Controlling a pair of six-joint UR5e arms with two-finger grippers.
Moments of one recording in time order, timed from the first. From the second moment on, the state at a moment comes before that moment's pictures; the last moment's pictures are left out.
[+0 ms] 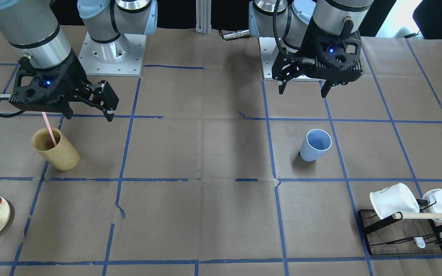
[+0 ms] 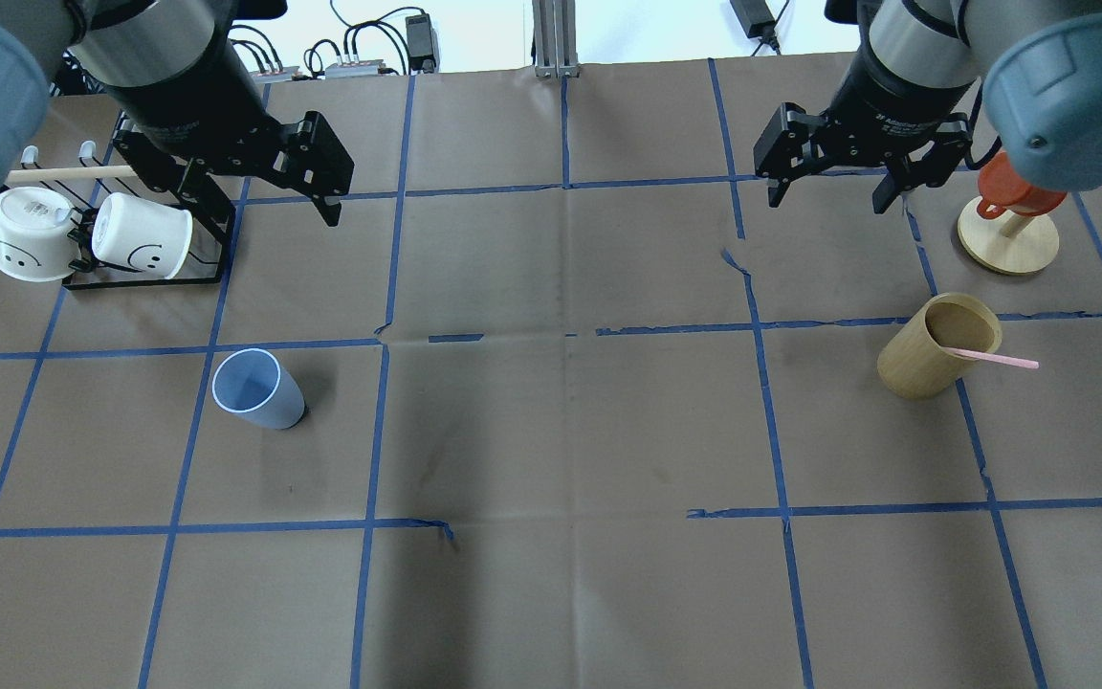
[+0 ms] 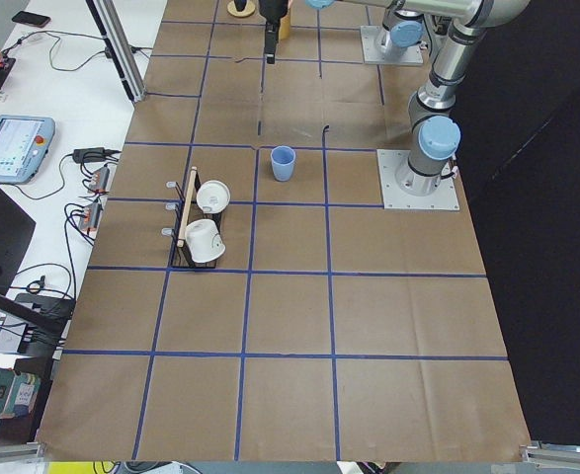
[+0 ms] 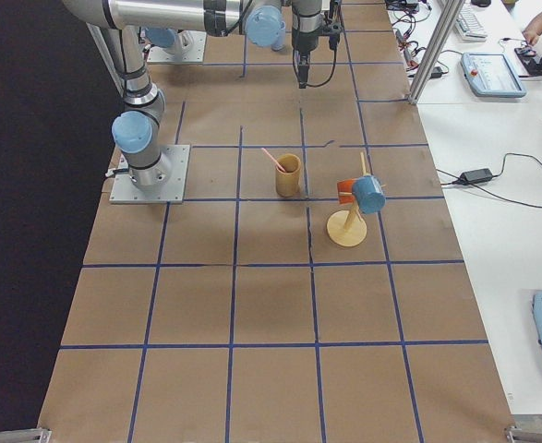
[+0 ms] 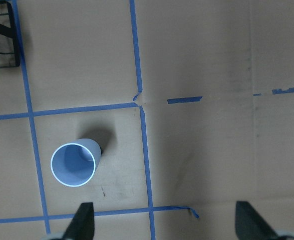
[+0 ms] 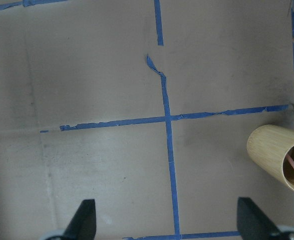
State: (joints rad) left arm -1.62 -1.58 -1.49 -1.62 1.58 0.03; right arm 1.55 -1.53 1.60 -1.69 -1.51 0.07
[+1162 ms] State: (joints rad) left arm -1.61 -1.58 -1.48 -1.62 1.58 0.03; right arm 1.53 -1.52 1.63 -1.70 -1.49 0.07
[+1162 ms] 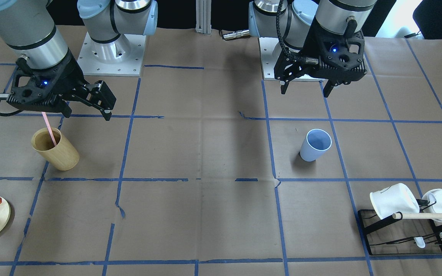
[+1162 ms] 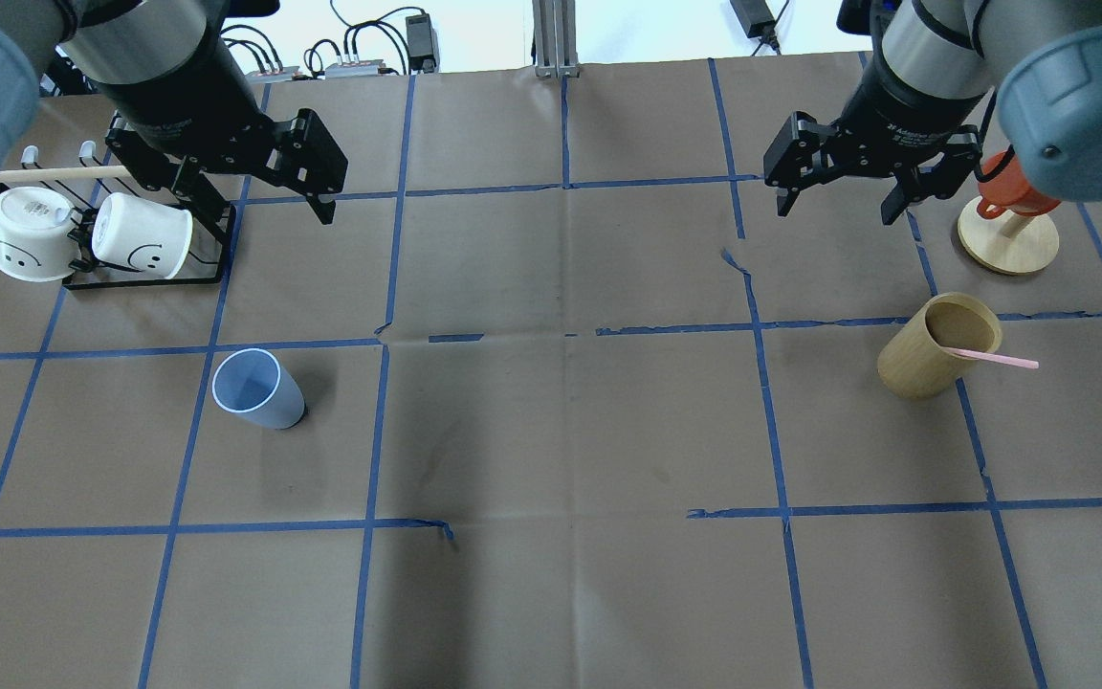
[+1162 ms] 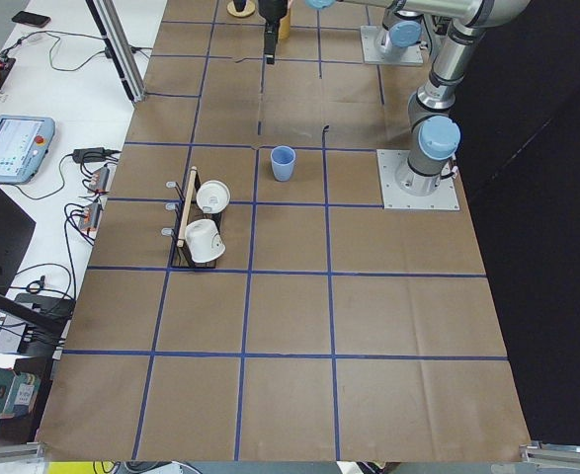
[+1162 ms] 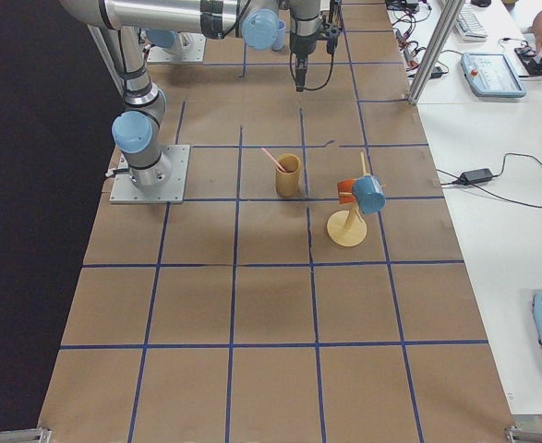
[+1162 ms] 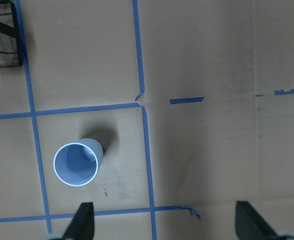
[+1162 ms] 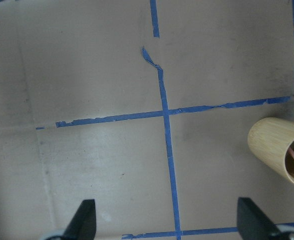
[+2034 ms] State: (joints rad) left arm -1.61 -1.58 -1.48 -1.62 1.58 0.03; right arm 1.43 -1.58 1.66 -1.68 -1.54 -0.33
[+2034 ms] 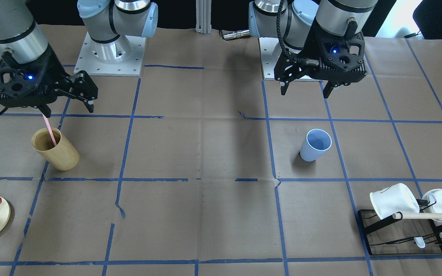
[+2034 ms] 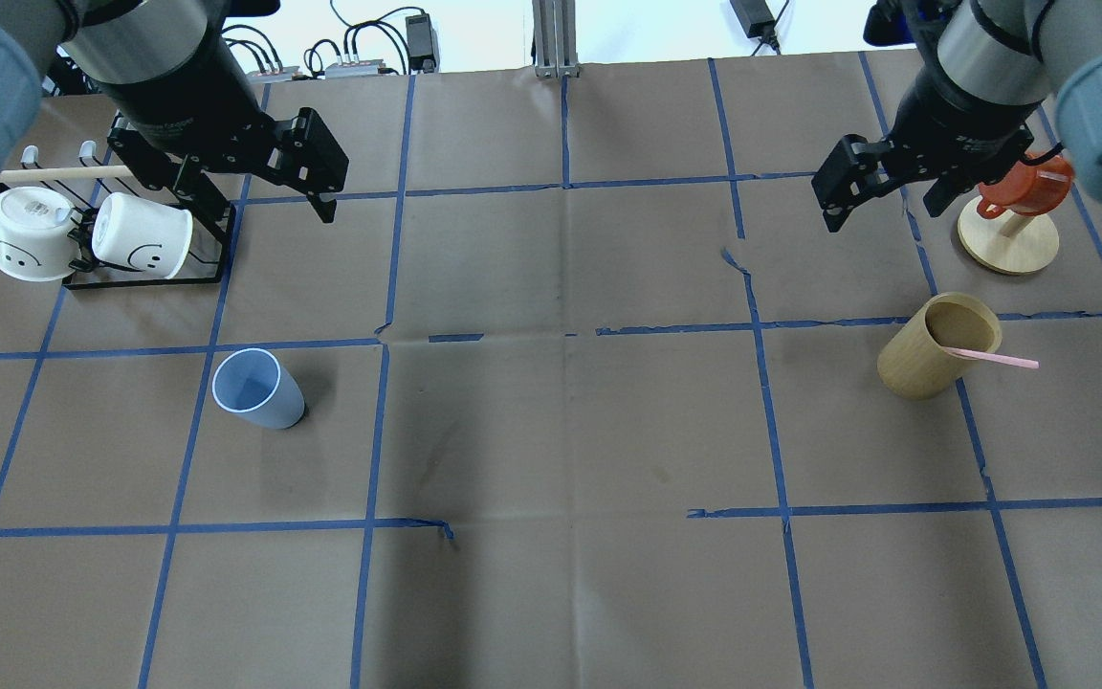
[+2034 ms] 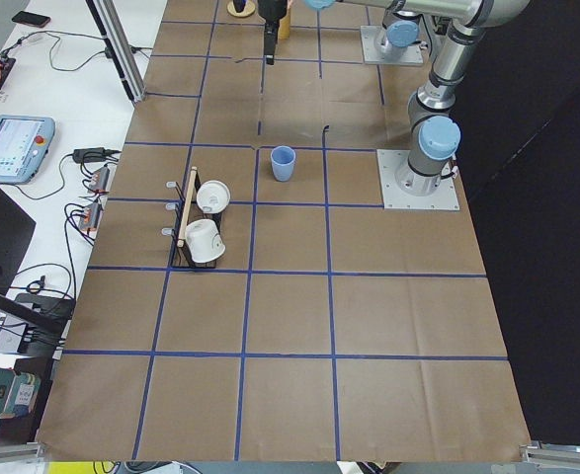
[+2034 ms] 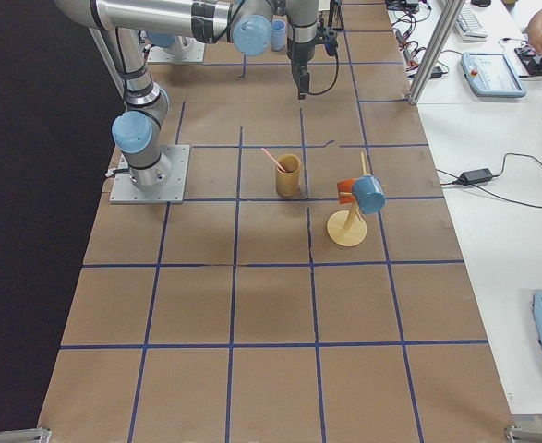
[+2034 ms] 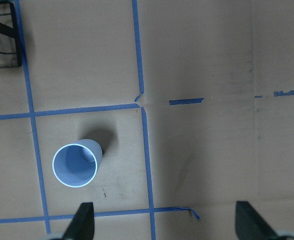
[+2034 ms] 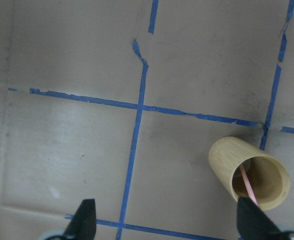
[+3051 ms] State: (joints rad) left arm -1.52 -1.60 -1.57 -1.60 1.58 0.09; right arm 1.27 -1.49 1.81 -1.66 -1.78 -0.48
